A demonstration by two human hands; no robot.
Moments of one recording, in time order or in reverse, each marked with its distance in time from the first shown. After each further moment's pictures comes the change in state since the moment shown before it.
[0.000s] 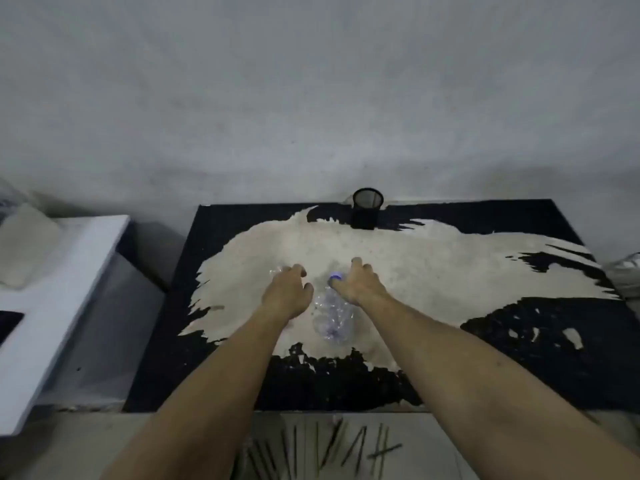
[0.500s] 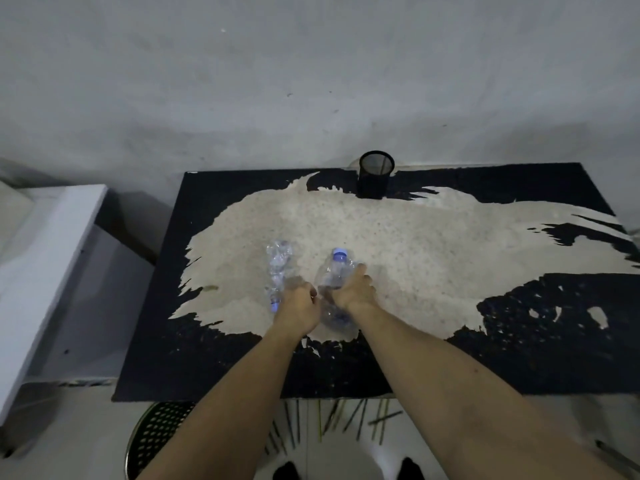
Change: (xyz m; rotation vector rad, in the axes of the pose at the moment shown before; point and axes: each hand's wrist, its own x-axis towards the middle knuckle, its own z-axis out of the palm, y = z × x) left_hand -0.006 -0.032 0.076 -0.113 -0.122 -0.102; right_hand 0.024 0.028 0.090 0.239 -0.057 0.247
